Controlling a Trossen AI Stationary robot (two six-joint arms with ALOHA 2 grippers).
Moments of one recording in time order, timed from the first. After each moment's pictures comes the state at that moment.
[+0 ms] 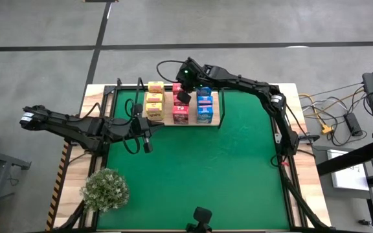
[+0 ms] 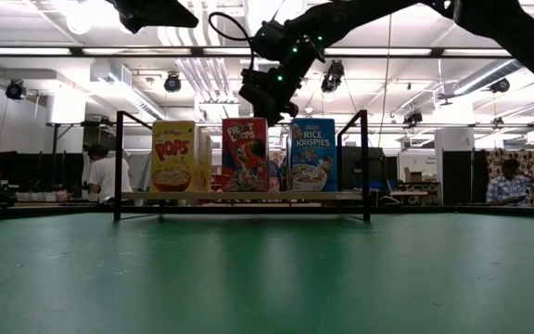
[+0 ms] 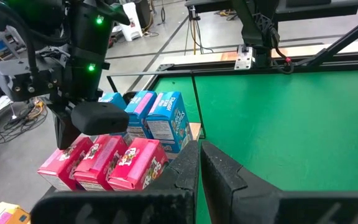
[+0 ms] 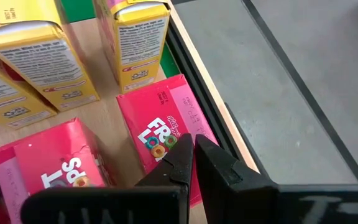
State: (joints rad) left arm -0.18 0.98 0.82 -0.18 -0.54 0.03; right arm -0.47 2.13 2.02 -0.70 0.08 -0.15
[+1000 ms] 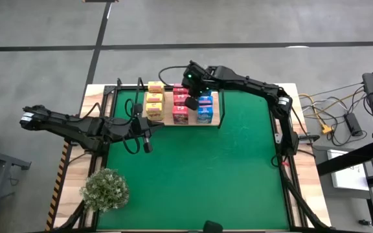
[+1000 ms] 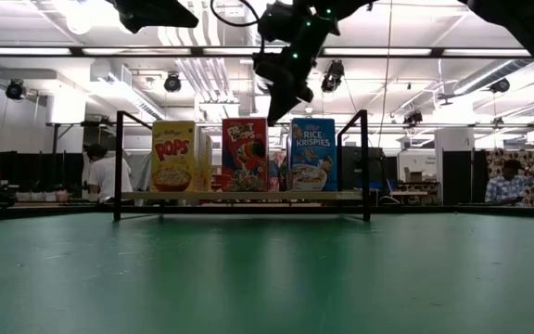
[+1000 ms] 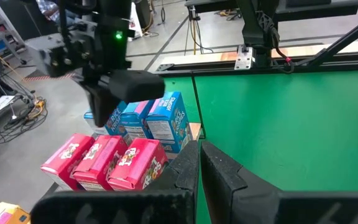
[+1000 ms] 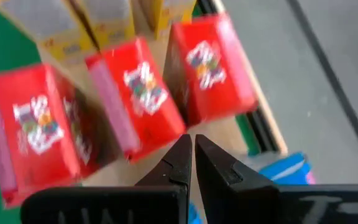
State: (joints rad) left arm -0.18 0.98 0.82 -0.18 -0.54 0.03; right arm -0.42 2.03 2.02 -0.96 0.07 -0.11
